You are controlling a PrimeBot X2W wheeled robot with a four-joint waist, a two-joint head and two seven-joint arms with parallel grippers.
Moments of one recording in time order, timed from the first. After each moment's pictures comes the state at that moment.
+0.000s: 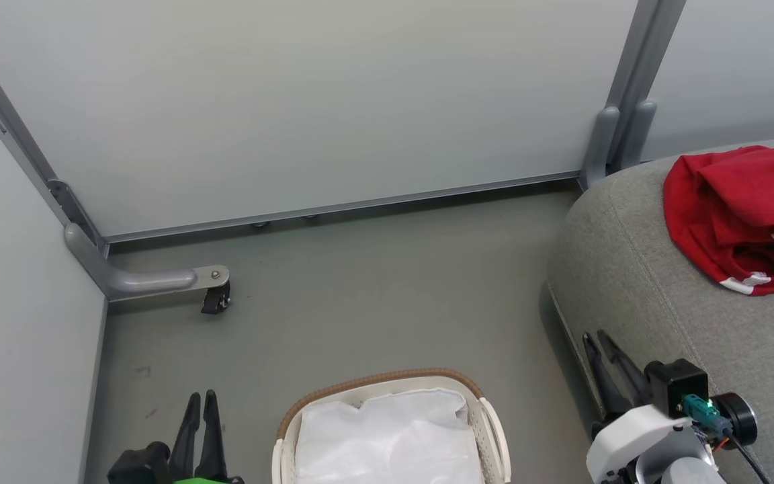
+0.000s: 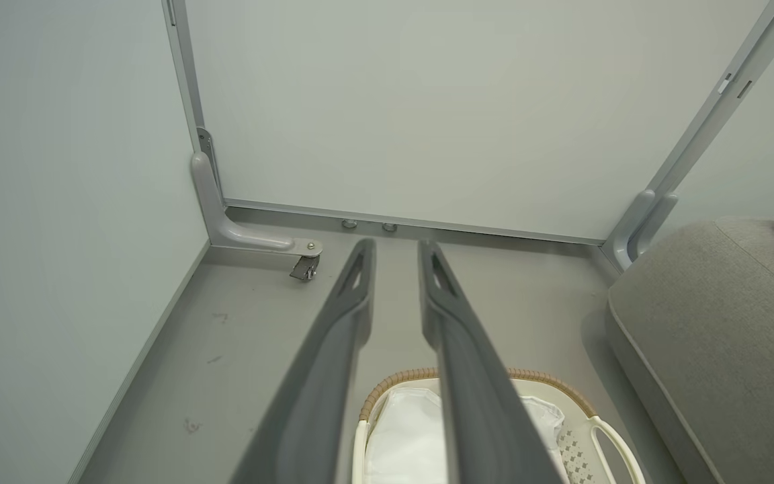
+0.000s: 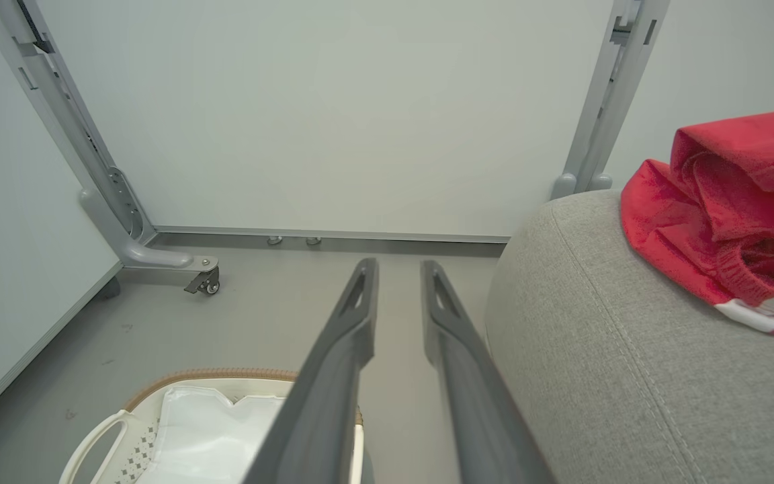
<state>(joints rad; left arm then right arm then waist) 0.09 0.05 -0.13 0.27 -0.32 0.01 -0.26 -0.11 -0.04 0.05 0.38 0.08 0.13 -0.26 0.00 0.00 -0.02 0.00</state>
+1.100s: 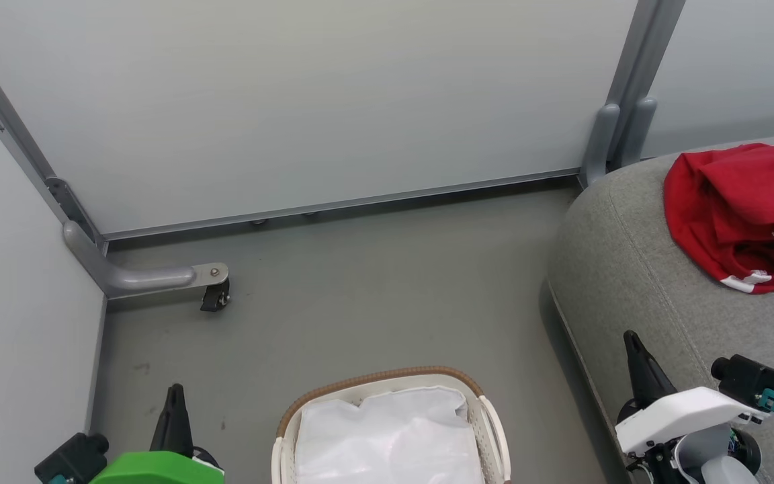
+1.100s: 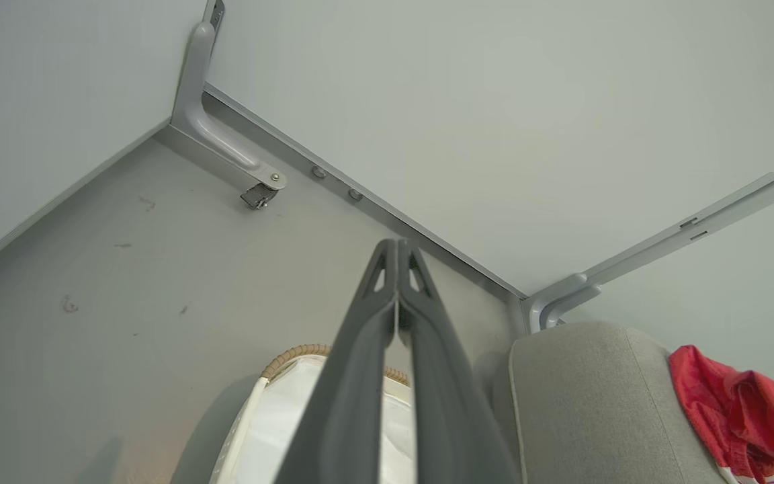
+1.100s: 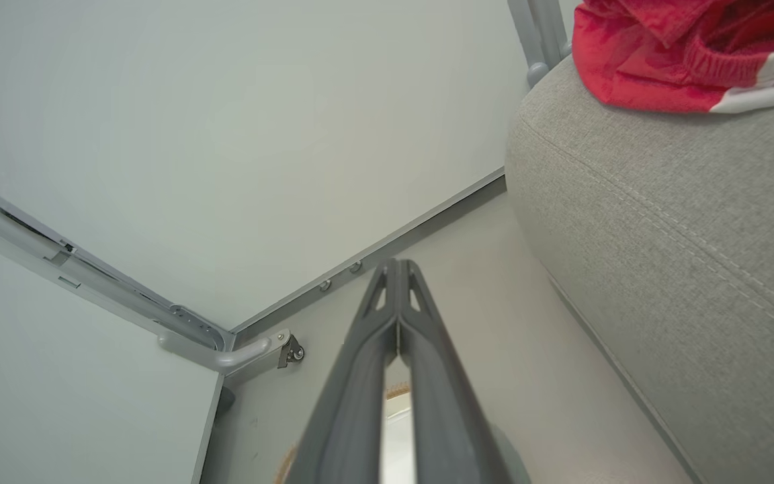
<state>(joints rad) 0.04 0.05 -0.05 0.28 -0.79 -0.04 -0.13 -0.09 -0.04 -0.01 0.35 0.64 0.13 -0.12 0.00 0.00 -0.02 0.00</state>
